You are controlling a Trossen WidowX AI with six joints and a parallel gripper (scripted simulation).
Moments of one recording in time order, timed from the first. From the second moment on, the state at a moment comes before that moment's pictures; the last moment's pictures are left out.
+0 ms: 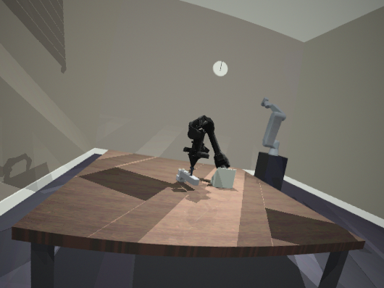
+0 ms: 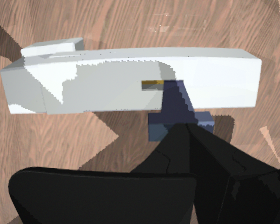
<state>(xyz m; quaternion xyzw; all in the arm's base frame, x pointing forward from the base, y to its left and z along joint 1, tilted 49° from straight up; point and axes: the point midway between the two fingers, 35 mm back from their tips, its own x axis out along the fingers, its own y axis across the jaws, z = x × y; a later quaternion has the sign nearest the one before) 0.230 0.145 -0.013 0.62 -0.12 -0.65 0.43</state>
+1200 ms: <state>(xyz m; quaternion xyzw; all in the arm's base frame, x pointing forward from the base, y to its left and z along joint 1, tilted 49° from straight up) 0.297 0.057 0.059 0.74 -0.49 -0.47 0.00</state>
